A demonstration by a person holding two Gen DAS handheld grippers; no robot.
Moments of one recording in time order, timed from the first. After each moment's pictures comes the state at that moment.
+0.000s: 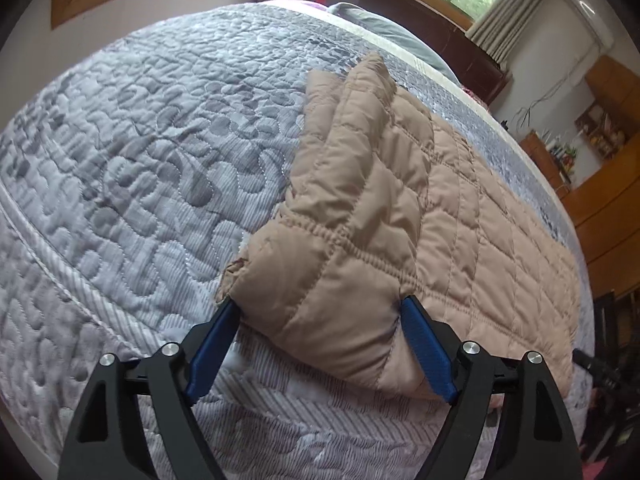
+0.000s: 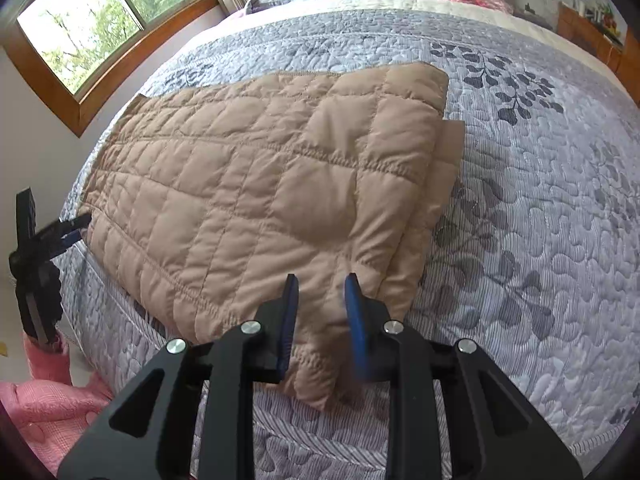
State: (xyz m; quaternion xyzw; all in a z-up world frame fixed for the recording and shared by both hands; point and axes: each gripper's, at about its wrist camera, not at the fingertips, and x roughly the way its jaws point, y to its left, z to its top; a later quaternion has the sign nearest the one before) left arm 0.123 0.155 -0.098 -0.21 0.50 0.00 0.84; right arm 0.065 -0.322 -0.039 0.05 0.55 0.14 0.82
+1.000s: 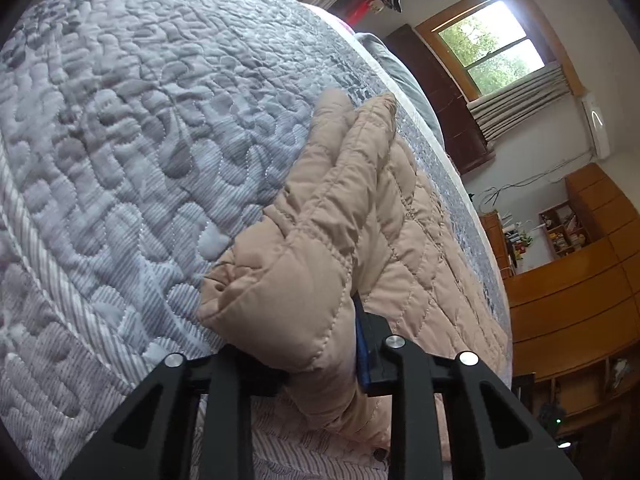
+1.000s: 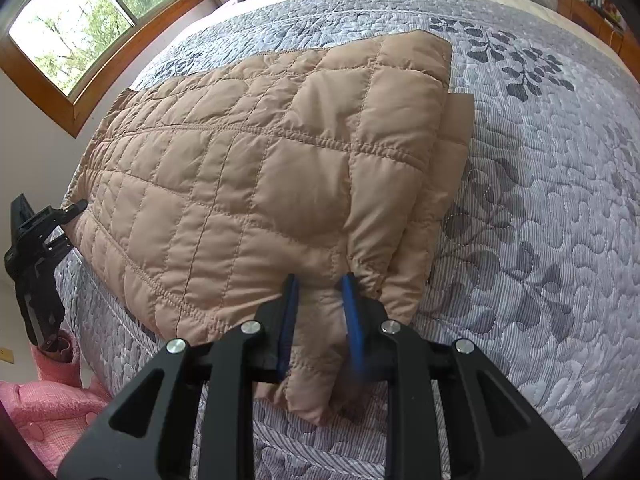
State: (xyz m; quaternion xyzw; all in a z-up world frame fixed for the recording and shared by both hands) left arm 0.141 0.170 -0.120 -0.39 0.43 -0.02 0.81; right arm 0.079 -0.324 -0.058 0.06 0.58 0.14 0.80
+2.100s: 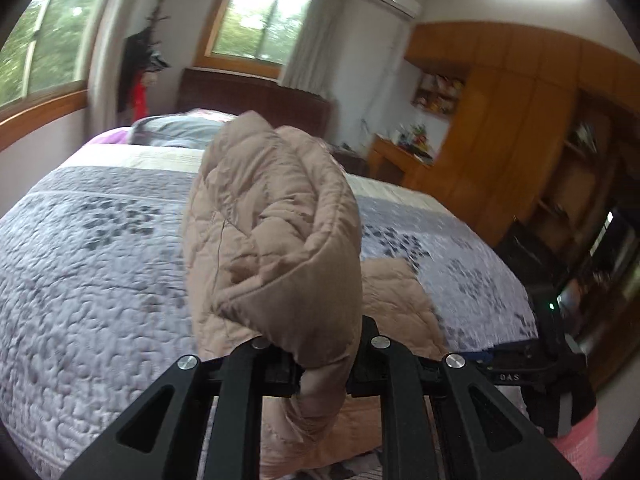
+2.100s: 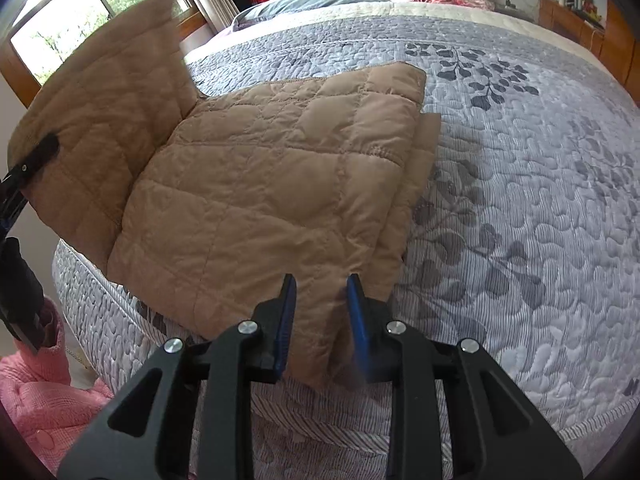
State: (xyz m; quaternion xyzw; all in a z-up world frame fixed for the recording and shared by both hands) left arm 0.142 -0.036 0.016 -0.06 0.31 -0.26 0.91; right arm 0.045 -0.341 -0.029 0.08 0.54 0.12 0.83
